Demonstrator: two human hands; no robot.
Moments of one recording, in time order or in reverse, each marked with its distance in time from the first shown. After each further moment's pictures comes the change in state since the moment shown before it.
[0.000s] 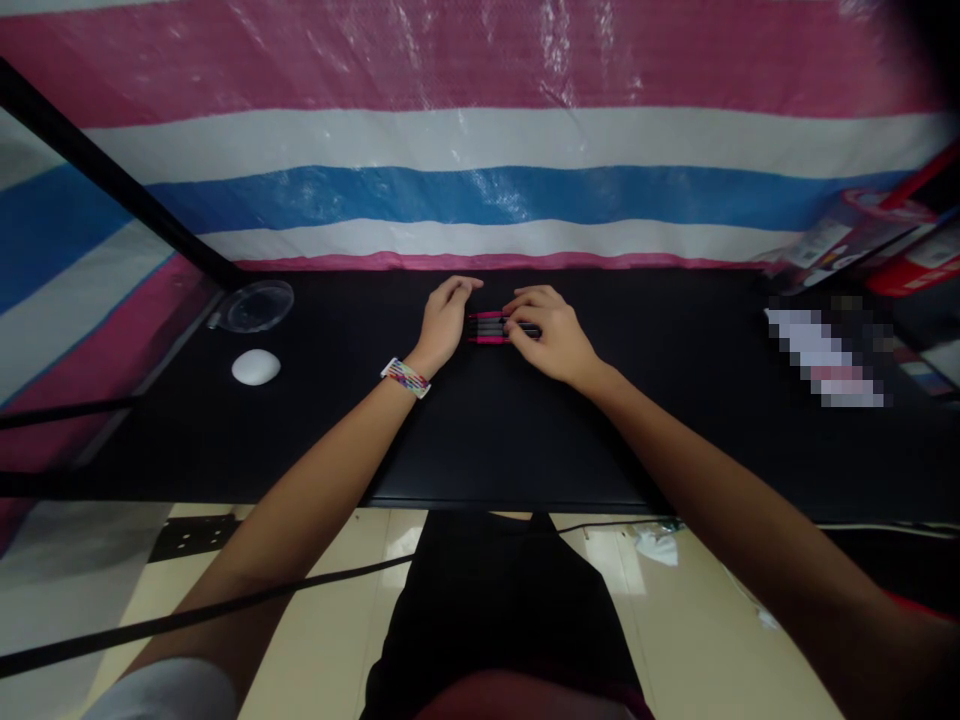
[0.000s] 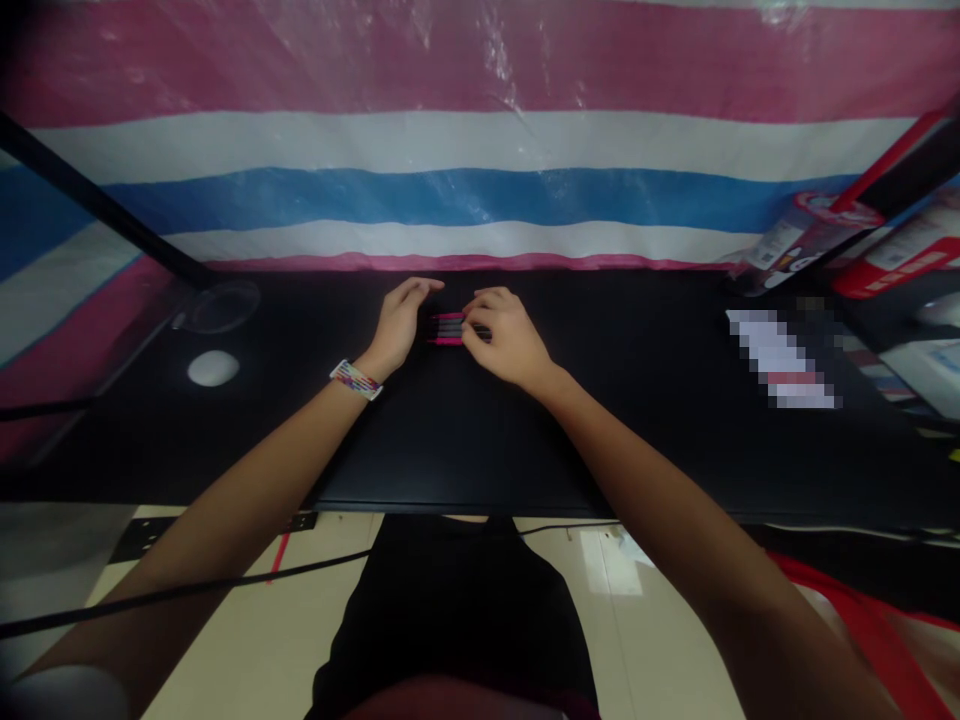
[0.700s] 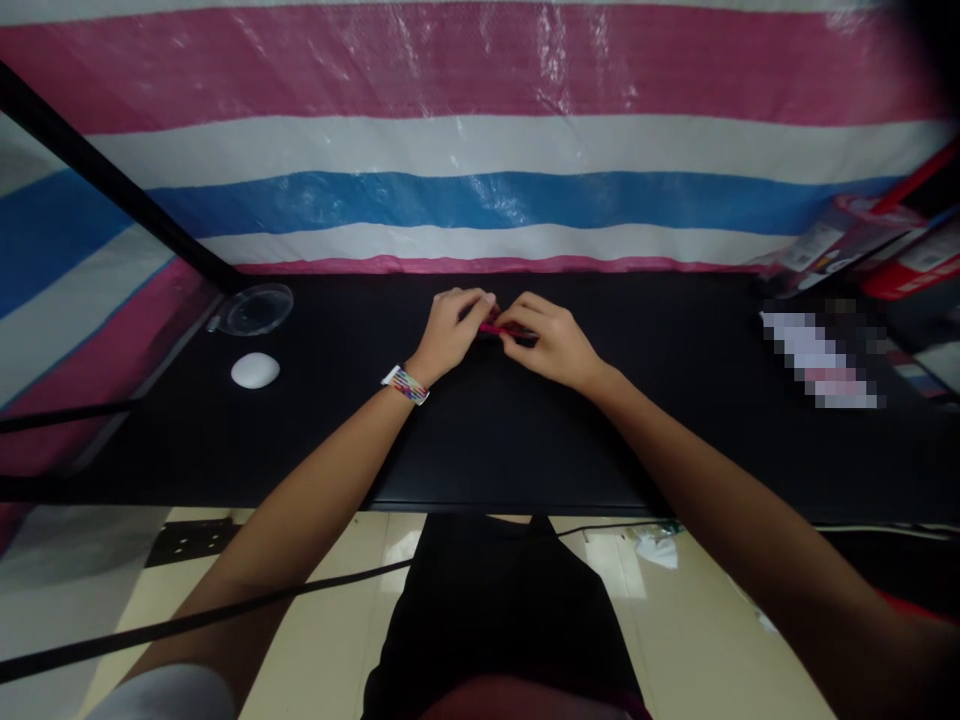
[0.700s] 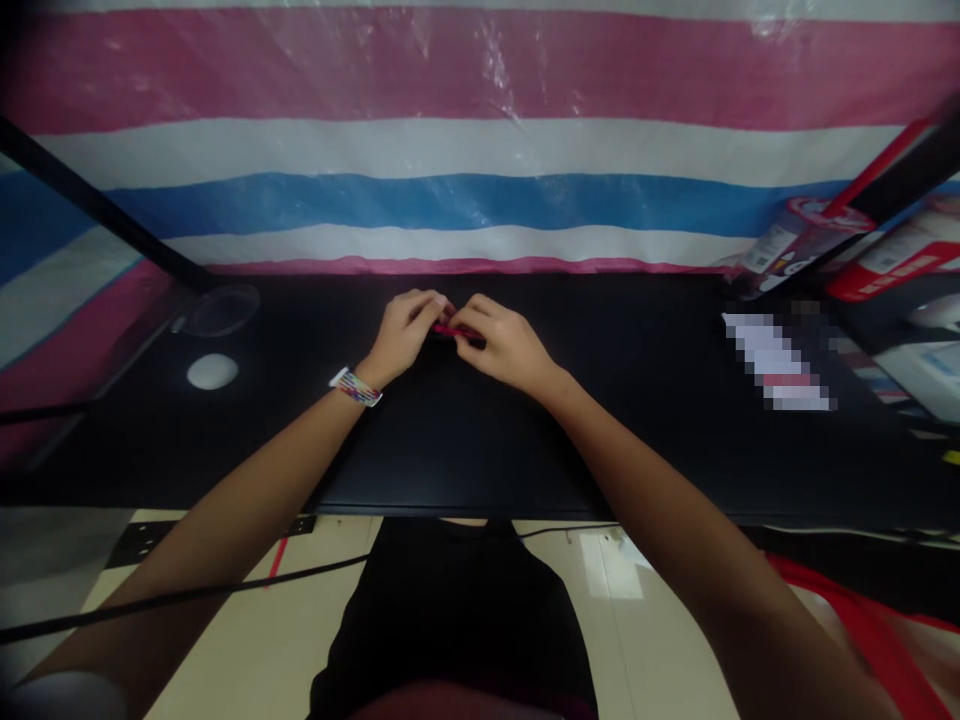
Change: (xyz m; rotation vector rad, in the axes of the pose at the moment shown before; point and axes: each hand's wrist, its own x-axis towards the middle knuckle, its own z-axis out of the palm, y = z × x) left_hand -0.017 0.040 -0.001 0.284 -0.206 0.286; right_hand -0.002 -0.003 -0.006 -0.182 -0.082 -0.260
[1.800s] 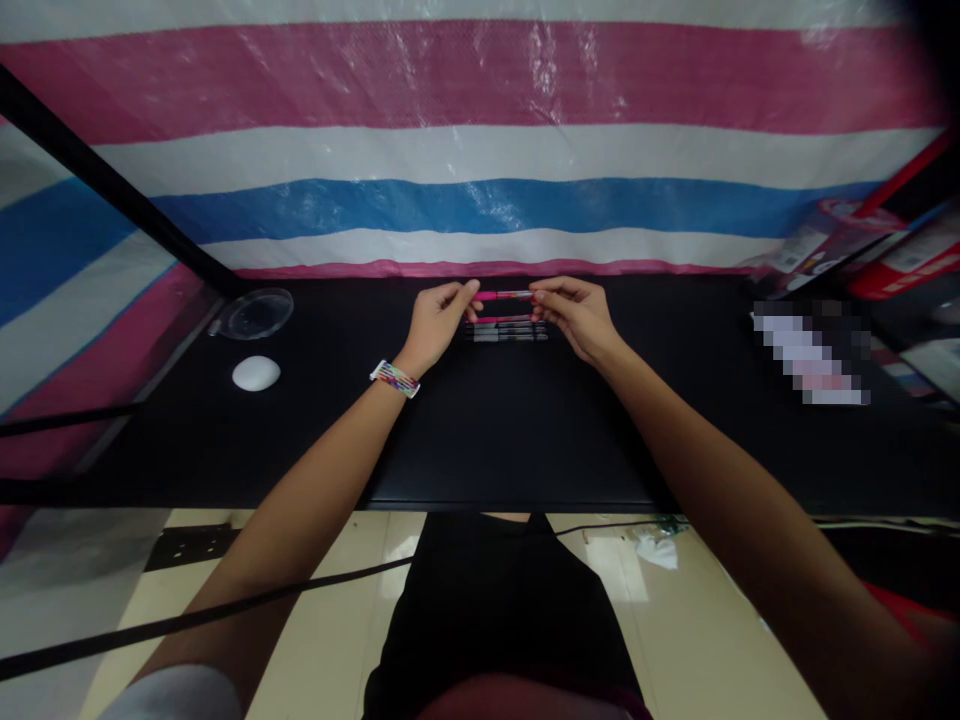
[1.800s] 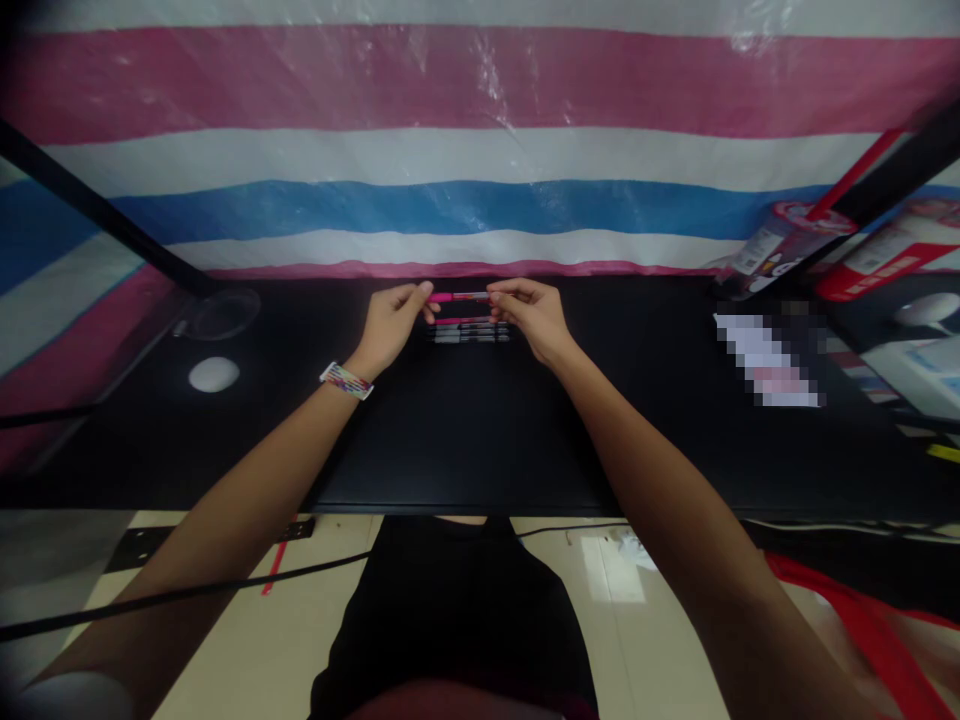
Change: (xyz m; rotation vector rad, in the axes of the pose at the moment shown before) left_hand 0.010 -0.022 -0.004 -0.240 0.131 -0.145; right_hand 0.005 0.042 -0.012 0.801 0.353 0.654
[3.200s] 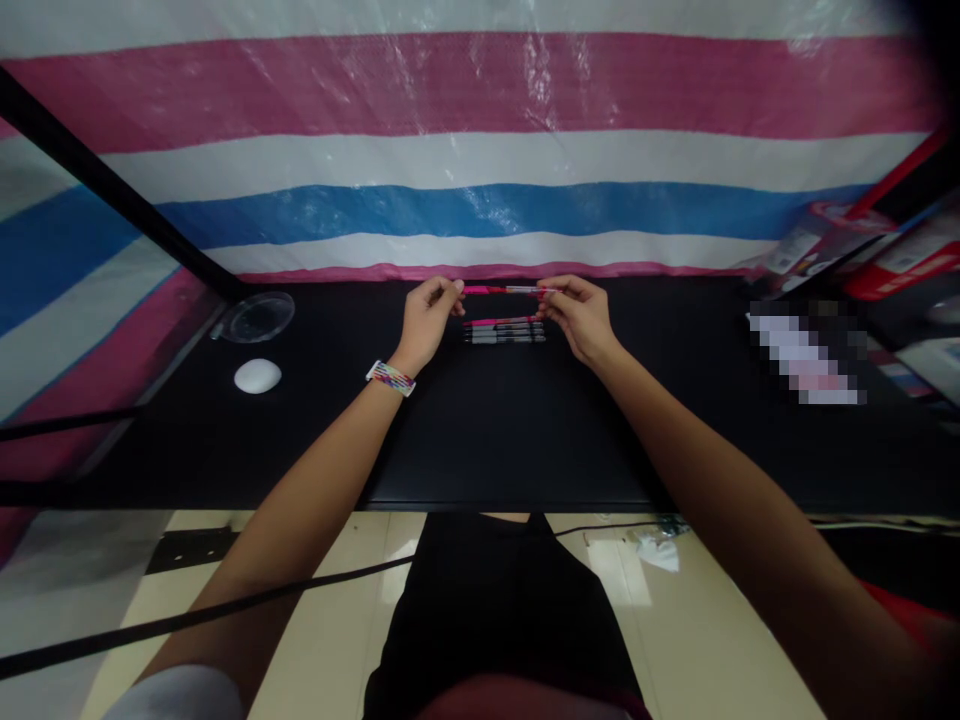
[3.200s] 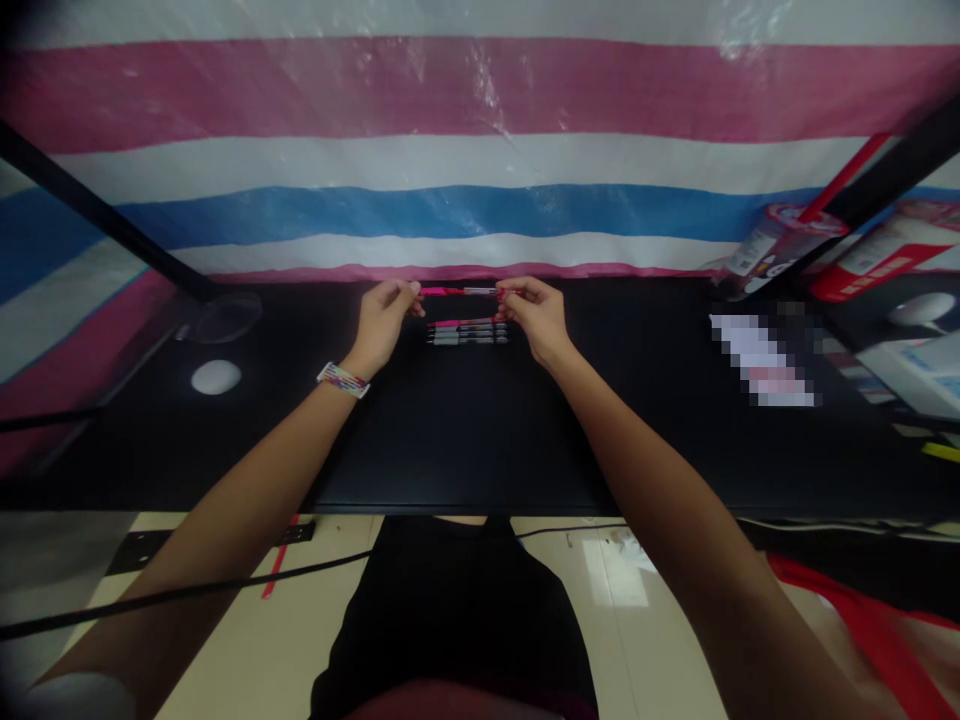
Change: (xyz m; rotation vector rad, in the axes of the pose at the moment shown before) left_hand 0.008 -0.013 -0.009 -0.065 0.089 -0.044; right_hand 0.006 0.011 -0.005 -0.003 0.131 -0.031
